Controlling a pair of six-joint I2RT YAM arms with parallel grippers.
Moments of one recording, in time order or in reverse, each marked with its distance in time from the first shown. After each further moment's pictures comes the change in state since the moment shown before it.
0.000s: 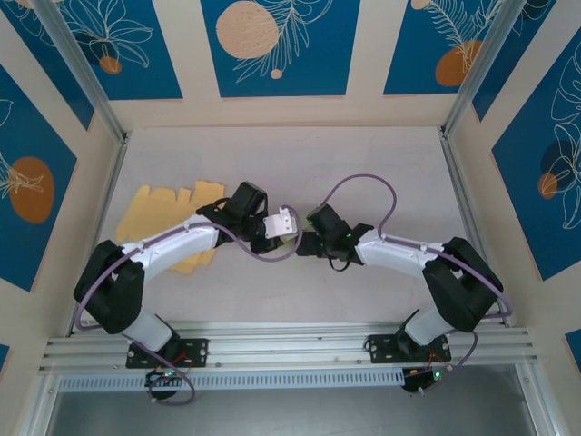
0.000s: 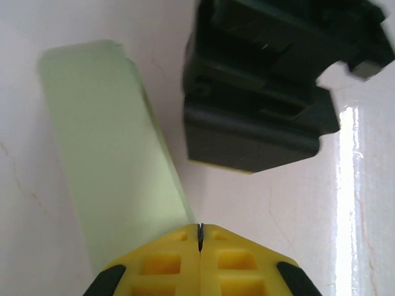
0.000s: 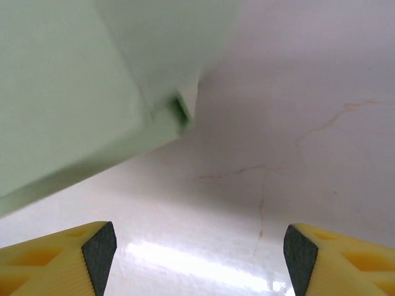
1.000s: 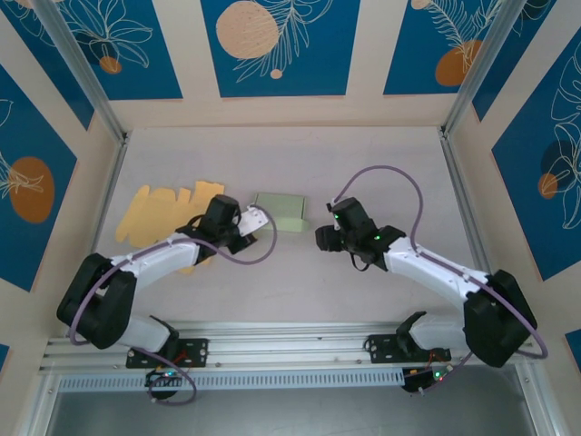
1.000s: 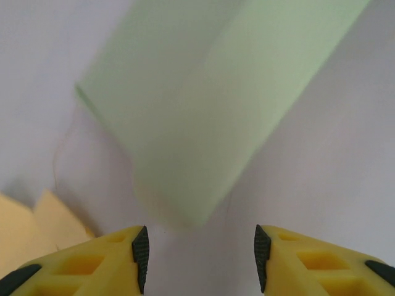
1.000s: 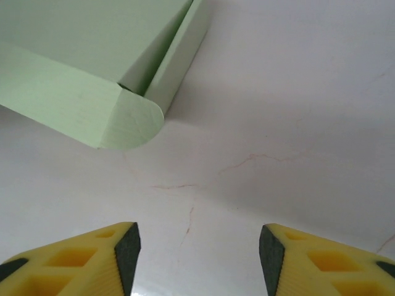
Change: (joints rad) left arm 0.165 -0.119 -0.343 0.354 -0.329 -0.093; right arm -0.082 -0.213 -0.048 -0.044 0.051 -0.307
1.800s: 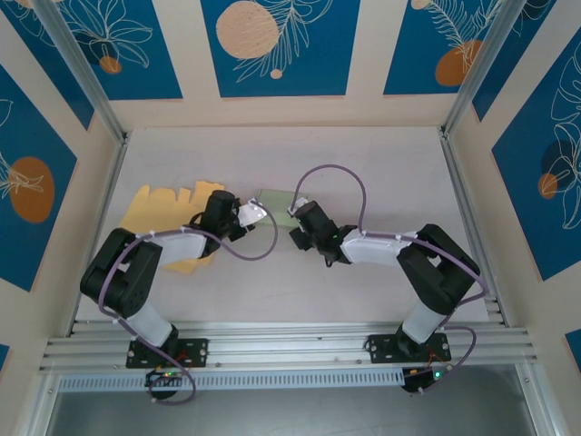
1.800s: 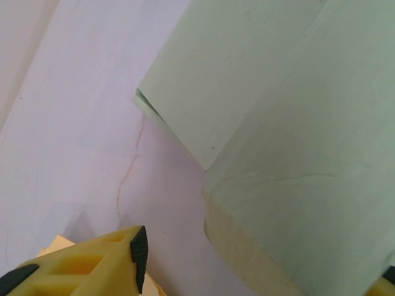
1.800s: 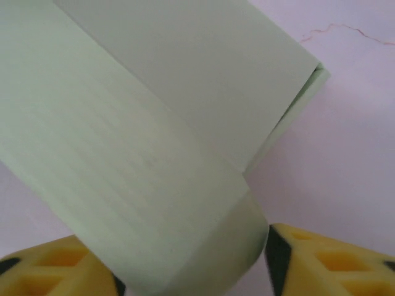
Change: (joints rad) left arm 0.059 0.208 0.028 0.341 -0.026 0.180; right arm 0.123 0.390 0.093 0.352 0.177 -0.323
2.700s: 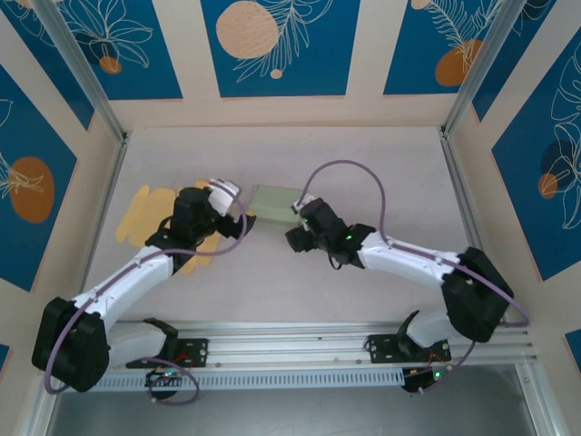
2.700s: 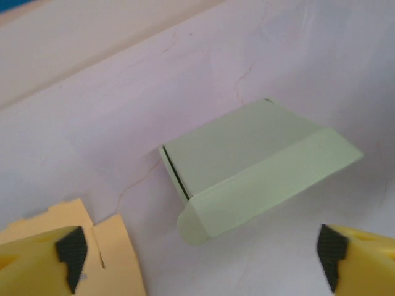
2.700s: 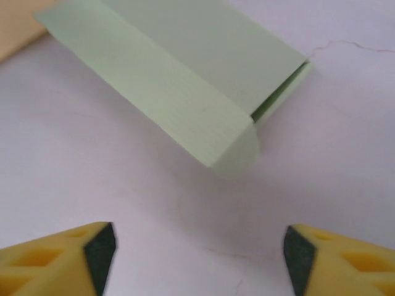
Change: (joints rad) left arm 0.041 -0.451 -0.003 -0.271 0.122 -0.639; right arm 0.031 -0.266 0.037 -0.266 -0.083 0.191
